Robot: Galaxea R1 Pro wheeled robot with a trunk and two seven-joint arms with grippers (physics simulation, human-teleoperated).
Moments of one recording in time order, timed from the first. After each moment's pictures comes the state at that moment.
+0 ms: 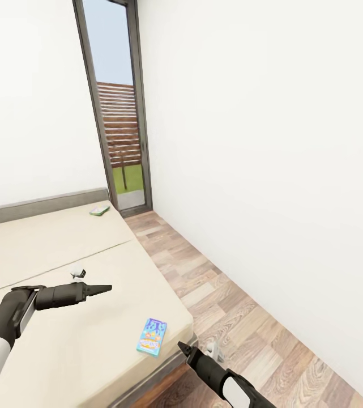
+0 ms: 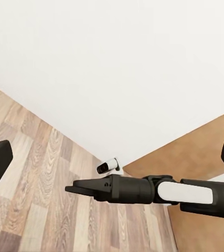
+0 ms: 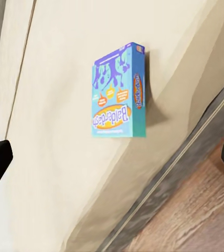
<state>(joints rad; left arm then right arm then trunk) -0.73 0.34 0.18 -0.67 -0.01 0.67 -1.57 -0.51 0.17 0.04 -0.25 -0.66 0.11 0.47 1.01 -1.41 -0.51</state>
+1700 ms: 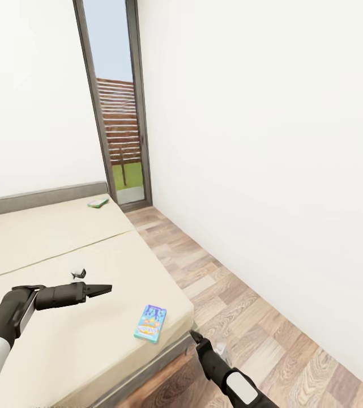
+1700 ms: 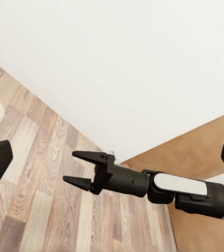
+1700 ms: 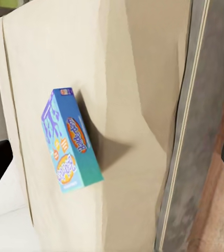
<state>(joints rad) -0.73 0.34 0.18 -0.67 -0.02 0.72 -1.57 -0.51 0.17 -0.03 -0.26 -1.02 0.16 0.36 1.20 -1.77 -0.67</state>
